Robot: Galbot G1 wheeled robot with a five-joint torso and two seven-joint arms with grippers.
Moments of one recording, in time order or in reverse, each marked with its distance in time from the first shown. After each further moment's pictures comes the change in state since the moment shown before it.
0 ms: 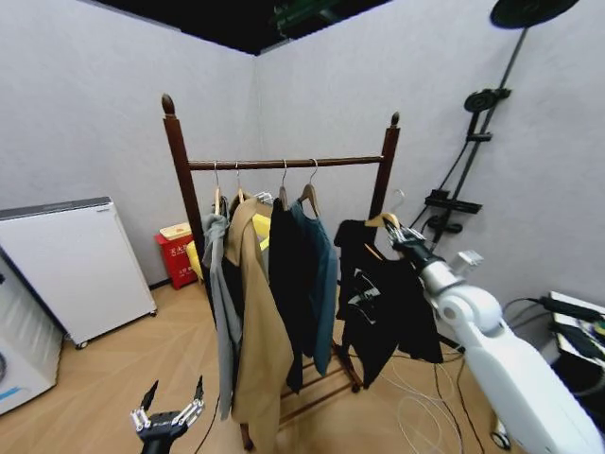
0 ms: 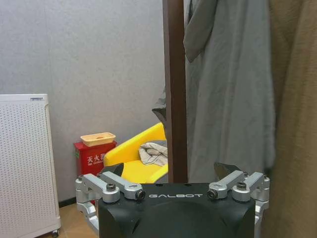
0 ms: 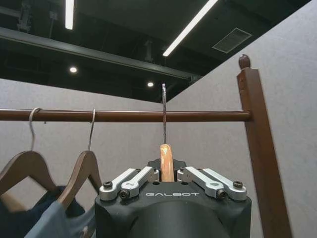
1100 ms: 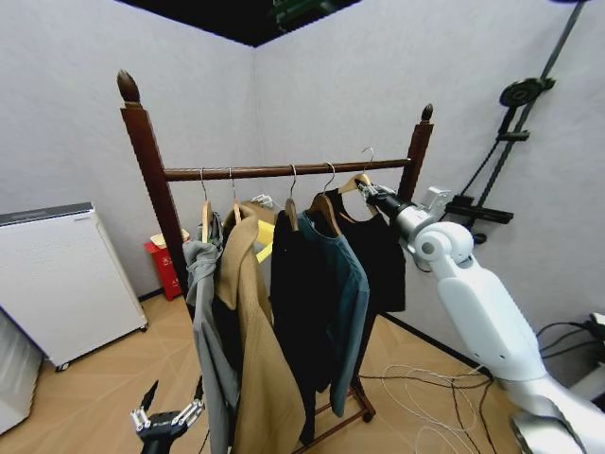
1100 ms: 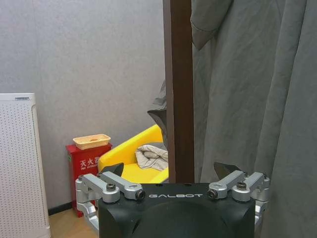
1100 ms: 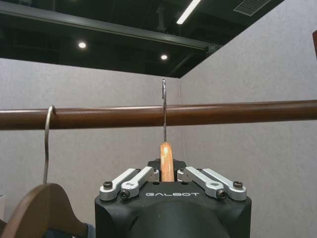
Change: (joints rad) left arm 0.000 0.000 0.000 0.000 0.000 0.000 0.000; right arm 0.369 0.012 -0.181 -0.156 0.092 -0.254 -0.006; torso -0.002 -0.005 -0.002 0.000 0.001
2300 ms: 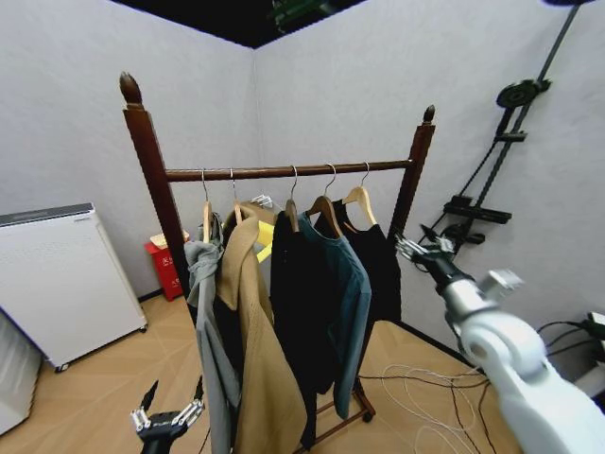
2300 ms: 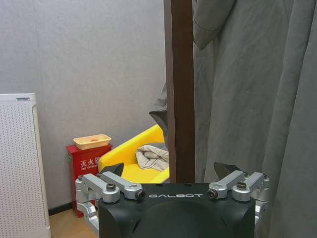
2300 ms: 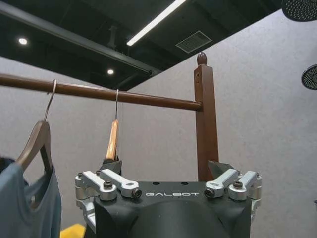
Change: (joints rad) left arm 0.000 0.000 0.000 0.000 0.000 0.000 0.000; right arm -0.987 0.030 0.579 0.560 -0.216 0.242 0.144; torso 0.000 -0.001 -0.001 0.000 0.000
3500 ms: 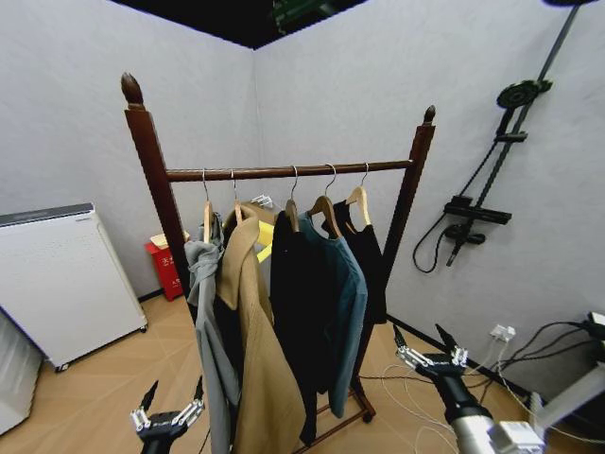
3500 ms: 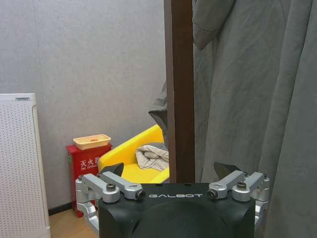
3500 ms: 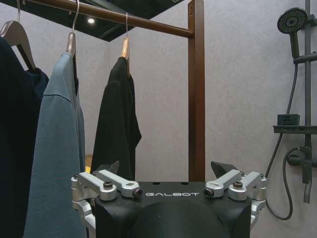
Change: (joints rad) left arm 0.000 0.000 0.000 0.000 0.000 0.000 0.000; right arm -0.524 0.356 -0.066 0.131 -0.318 0.217 -0.046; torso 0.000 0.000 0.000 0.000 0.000
